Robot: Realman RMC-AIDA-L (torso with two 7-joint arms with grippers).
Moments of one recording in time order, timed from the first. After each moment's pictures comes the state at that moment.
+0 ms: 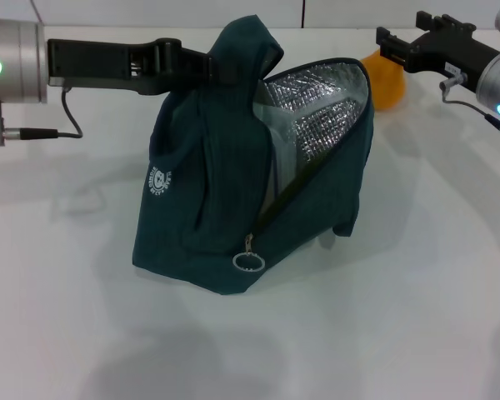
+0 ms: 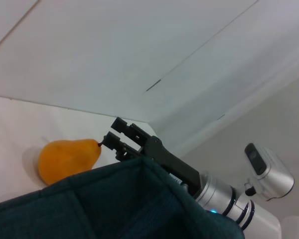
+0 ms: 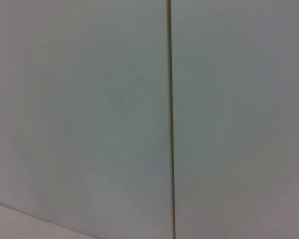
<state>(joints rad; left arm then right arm) -0.62 -2.02 0.80 0.94 1.89 1.66 -2.43 0.83 2.03 -1.54 -0.22 -0.46 -0.66 0.75</state>
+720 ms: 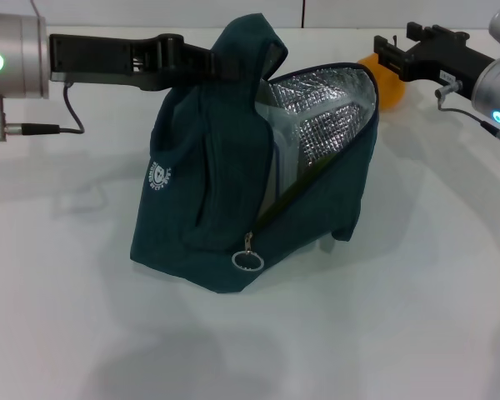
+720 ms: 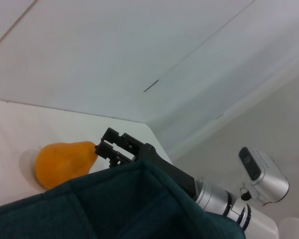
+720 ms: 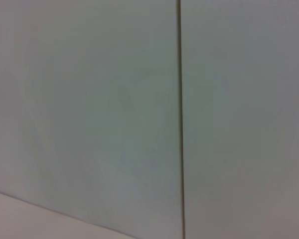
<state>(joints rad) -0.63 -2.02 0.79 0.94 1.89 1.66 -2.43 0.83 2.03 -1.57 -0.21 -0.46 -0.66 0.78</state>
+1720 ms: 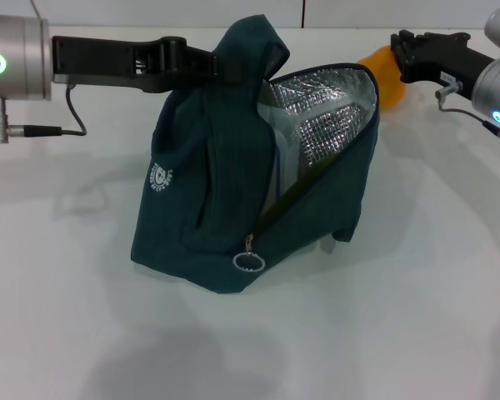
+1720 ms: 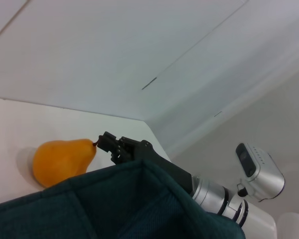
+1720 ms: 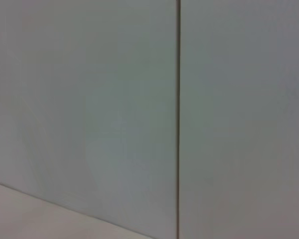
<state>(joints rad) -0.63 -2.02 0.80 0.94 1.89 1.67 -2.43 0.84 2.03 -1.57 -0.21 -0.46 -0.63 0.77</state>
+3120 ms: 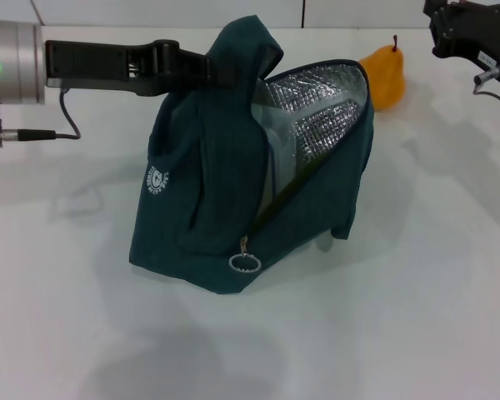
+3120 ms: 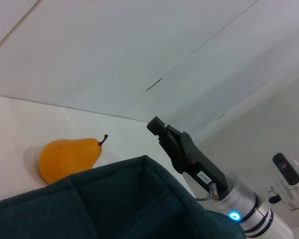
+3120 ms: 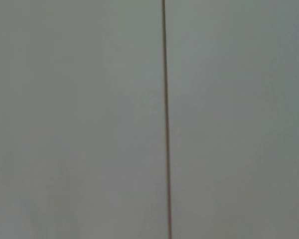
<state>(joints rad) -0.61 -2.02 0.79 0.94 1.89 1.67 -2.43 0.65 2.02 -1.52 -0.43 -0.46 -0.78 0.73</state>
